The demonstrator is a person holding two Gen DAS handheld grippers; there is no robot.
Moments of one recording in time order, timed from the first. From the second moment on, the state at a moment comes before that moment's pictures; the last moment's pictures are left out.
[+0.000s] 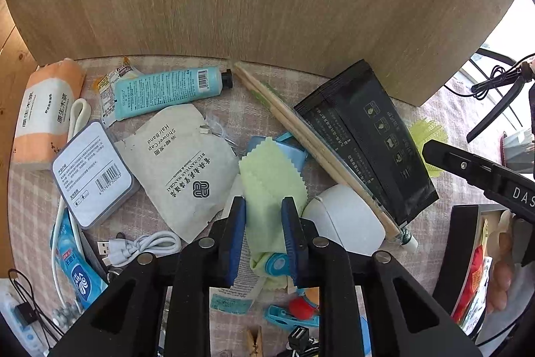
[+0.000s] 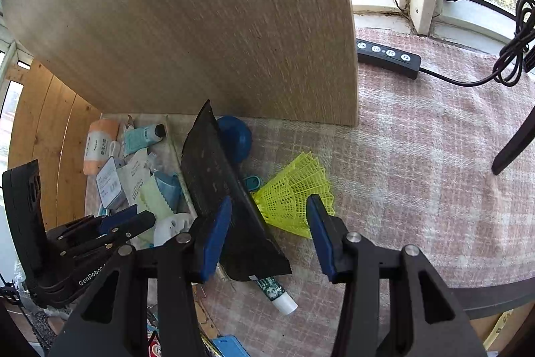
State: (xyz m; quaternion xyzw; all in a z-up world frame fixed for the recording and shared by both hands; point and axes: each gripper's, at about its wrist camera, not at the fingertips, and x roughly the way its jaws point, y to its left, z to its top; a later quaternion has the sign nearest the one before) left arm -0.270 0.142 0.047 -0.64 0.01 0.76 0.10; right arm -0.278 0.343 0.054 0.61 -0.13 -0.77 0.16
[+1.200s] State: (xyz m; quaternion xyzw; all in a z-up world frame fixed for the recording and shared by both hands) left arm -0.188 0.138 0.168 -0.55 -0.01 0.82 0.17; right arm -0.173 0.404 0.164 0.52 -0.17 -0.82 0.16
